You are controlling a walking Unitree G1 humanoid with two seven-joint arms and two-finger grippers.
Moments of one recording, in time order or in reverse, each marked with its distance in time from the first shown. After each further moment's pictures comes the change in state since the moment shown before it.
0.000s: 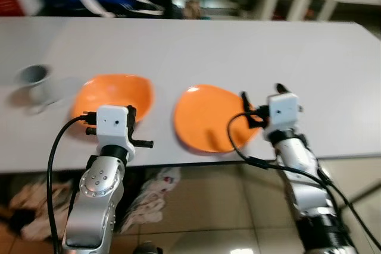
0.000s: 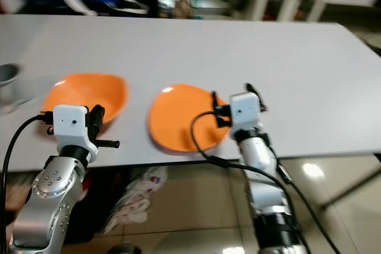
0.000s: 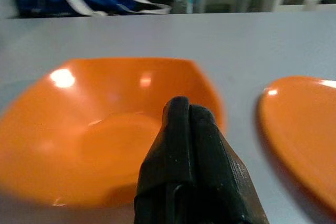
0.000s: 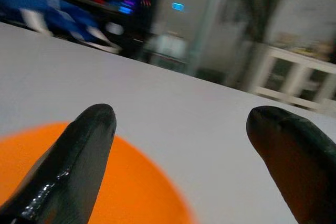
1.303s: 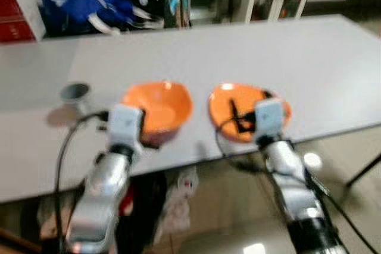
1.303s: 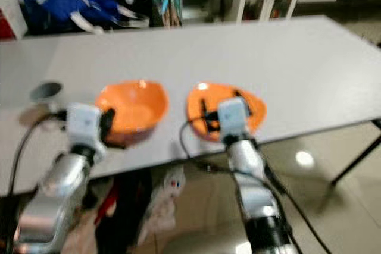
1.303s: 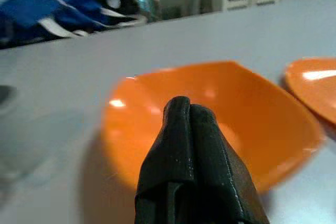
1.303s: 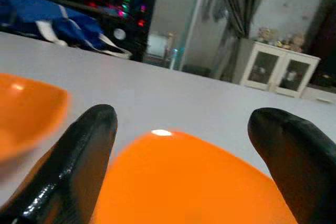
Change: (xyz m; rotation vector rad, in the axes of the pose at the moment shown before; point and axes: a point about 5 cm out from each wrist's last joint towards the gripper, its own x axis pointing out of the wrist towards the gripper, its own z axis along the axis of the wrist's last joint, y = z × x) left arm 0.006 -0.012 -0.001 0.023 0.015 -0.104; right arm -0.001 0.017 -0.006 -0.003 0.024 0.033
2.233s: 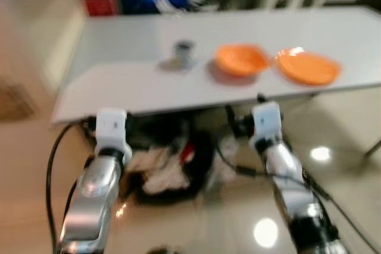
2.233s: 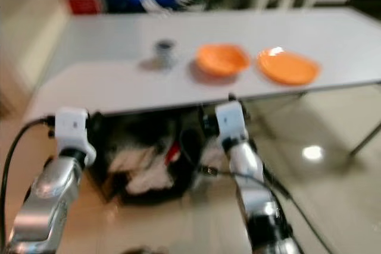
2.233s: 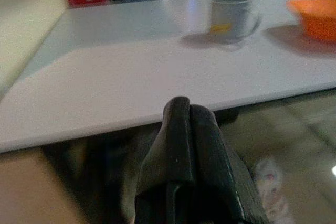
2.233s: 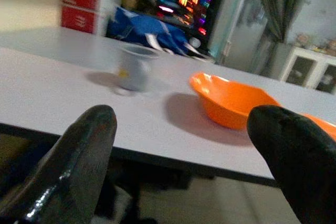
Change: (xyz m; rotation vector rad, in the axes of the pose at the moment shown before) left arm -0.001 0.017 -0.016 -0.017 0.046 0.073; right arm 0.004 -0.003 -0.005 -0.008 -0.011 0.036
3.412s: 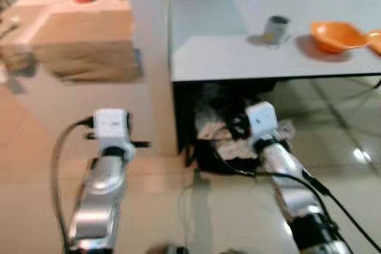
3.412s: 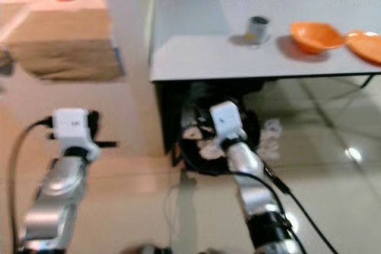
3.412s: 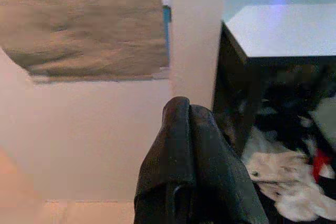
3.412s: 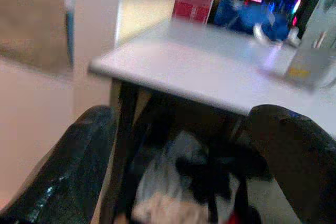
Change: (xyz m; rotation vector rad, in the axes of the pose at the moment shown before) left arm 0.003 -0.004 -0.007 -0.056 0.013 0.104; right arm -0.008 0.008 -0.021 0.009 0.102 0.072
